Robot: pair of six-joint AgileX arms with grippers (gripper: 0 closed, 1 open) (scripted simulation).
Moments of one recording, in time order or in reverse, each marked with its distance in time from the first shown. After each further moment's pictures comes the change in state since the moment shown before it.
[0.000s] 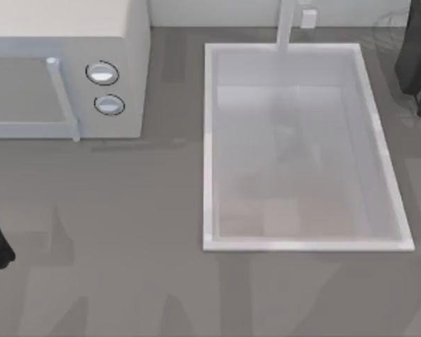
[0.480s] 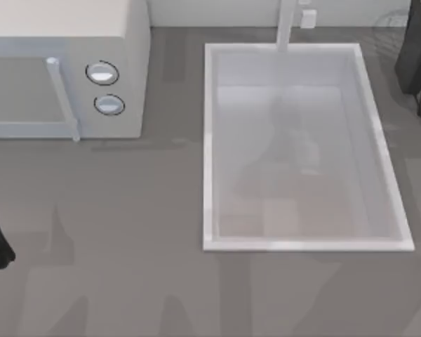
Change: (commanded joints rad) left arm 0.000 0.000 0.000 0.000 0.000 0.000; right arm 0.000 0.000 0.000 0.000 0.000 0.000
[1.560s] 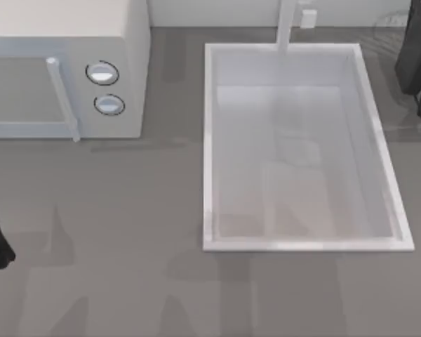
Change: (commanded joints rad) left arm 0.000 0.000 0.000 0.000 0.000 0.000; right arm 0.104 -0.614 -0.335 -0.282 0.095 -0.009
